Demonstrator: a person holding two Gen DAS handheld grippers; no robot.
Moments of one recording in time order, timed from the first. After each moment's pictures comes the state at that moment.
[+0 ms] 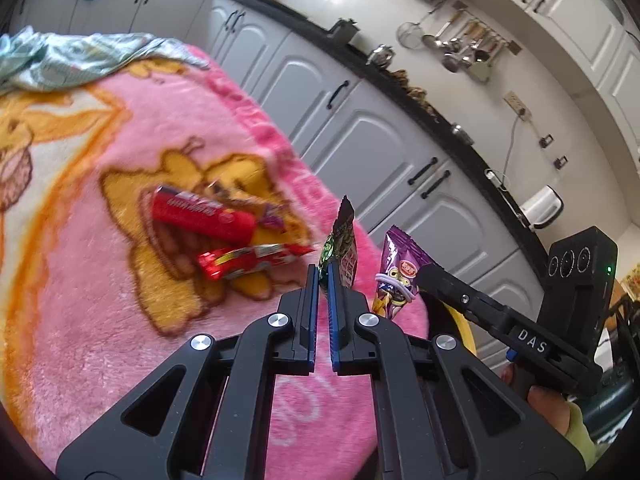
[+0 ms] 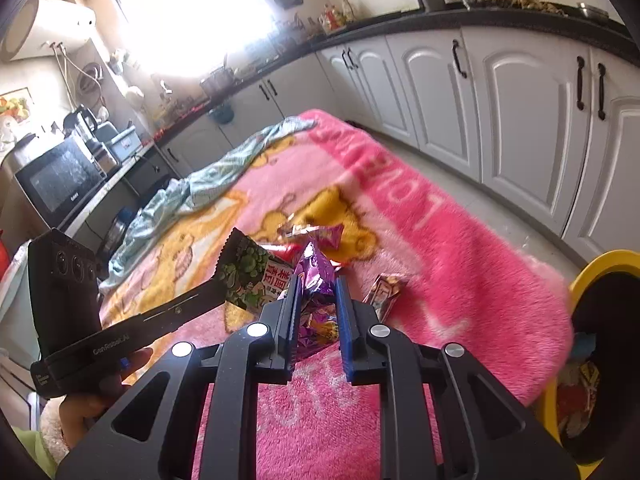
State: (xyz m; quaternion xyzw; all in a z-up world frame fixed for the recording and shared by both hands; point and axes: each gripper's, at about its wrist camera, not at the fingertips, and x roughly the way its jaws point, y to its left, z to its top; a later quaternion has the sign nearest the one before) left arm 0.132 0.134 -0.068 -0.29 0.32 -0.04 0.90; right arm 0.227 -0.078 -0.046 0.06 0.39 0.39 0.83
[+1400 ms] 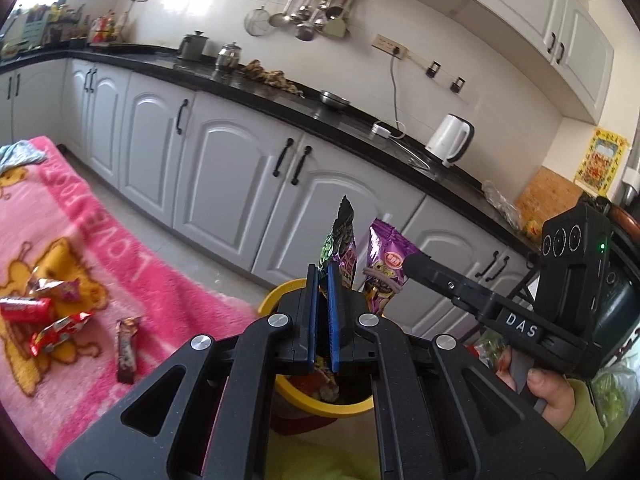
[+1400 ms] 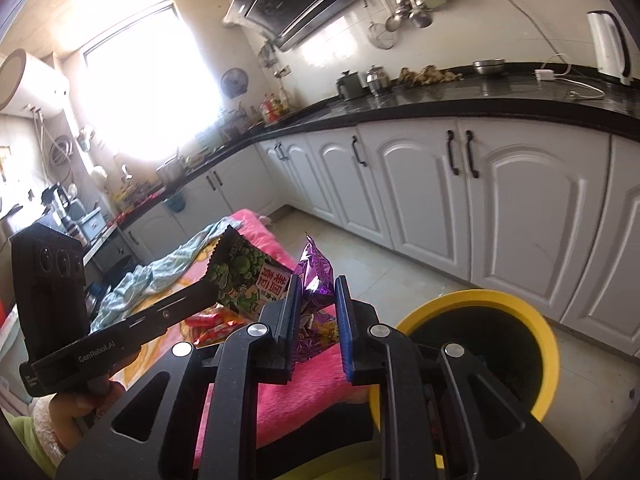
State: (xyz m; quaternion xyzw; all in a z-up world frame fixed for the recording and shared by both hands) left arm 0.176 -0.064 0.016 -0.15 0.28 -0.20 0.93; right arm 0.201 -0.288 0.026 0.12 0.28 0.27 0.91
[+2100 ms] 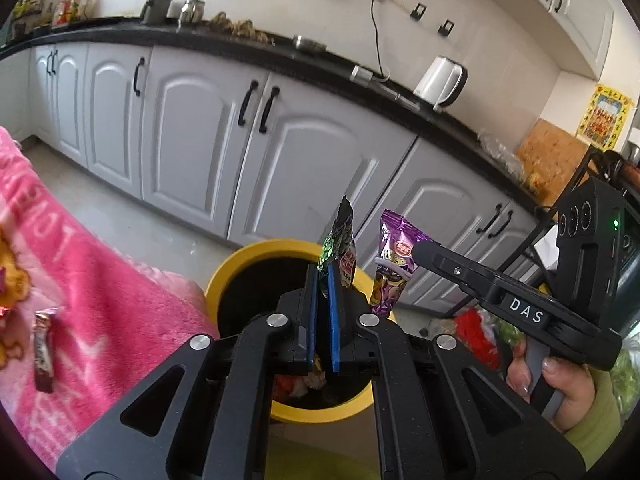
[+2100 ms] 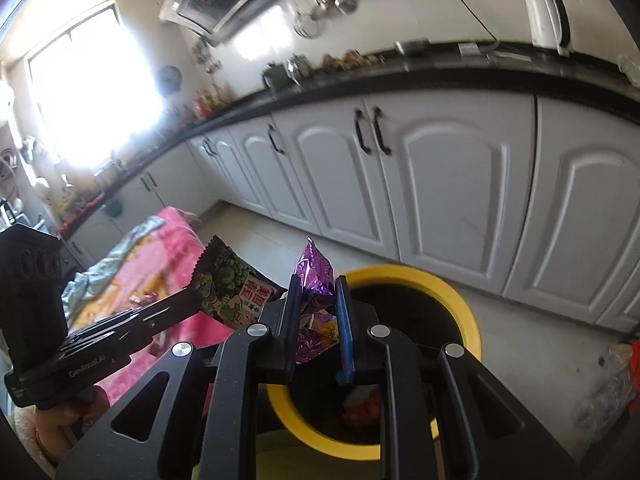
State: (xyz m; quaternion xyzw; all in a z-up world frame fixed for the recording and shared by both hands) left arm 0.230 -0.141 -0.051 -0.11 0.35 -0.24 0.90; right arm 0.225 -0.352 -0.034 0.12 0.34 0.16 0.92
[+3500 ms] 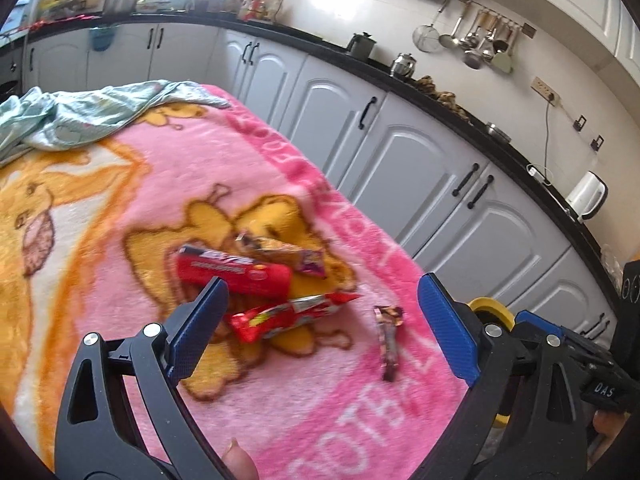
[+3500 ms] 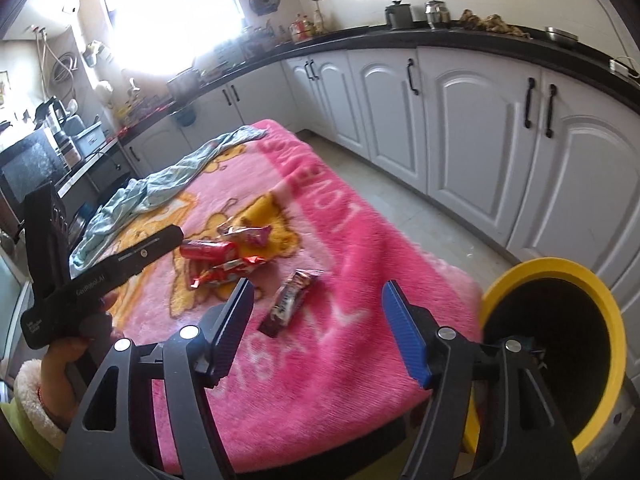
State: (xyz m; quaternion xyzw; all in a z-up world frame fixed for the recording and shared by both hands) left arm 0.160 0.139 -0.070 -0.21 0.31 0.05 0.93; right arm 0.227 -0.108 -0.048 0.01 0.39 0.32 0.86
